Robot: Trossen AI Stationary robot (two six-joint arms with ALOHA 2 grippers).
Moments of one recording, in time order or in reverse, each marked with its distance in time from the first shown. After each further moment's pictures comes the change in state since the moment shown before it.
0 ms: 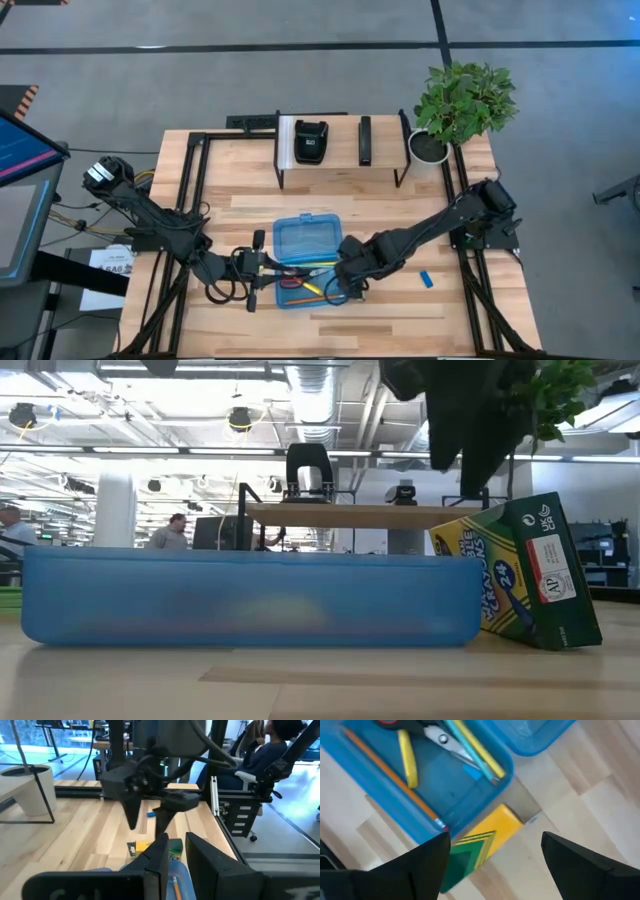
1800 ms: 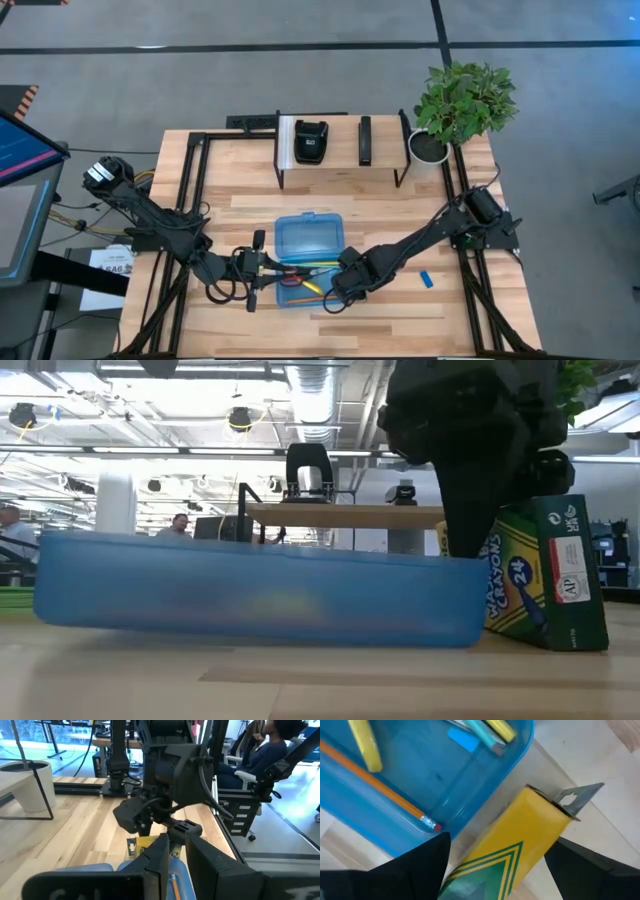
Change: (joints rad) left arm 0.000 0.001 0.001 -0.010 0.002 -0.022; right arm 0.028 0.117 -0.078 0.115 -0.058 0.155
